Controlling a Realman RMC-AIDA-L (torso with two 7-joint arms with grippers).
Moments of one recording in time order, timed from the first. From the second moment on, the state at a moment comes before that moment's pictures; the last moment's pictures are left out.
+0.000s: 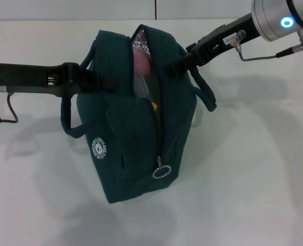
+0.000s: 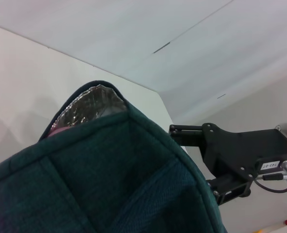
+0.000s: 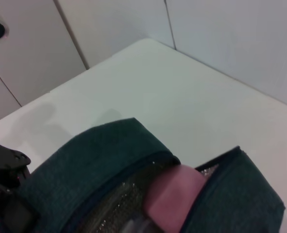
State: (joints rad) left arm -0.56 -2.01 0.74 0.89 1.97 1.77 -2.43; right arm 0.89 2.02 -1.30 -1.09 -2.18 -1.34 2.46
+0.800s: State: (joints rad) left arm -0.56 -2.01 0.74 0.89 1.97 1.77 -2.43; right arm 0.88 2.02 -1.32 -1.07 -2.20 -1.35 2.52
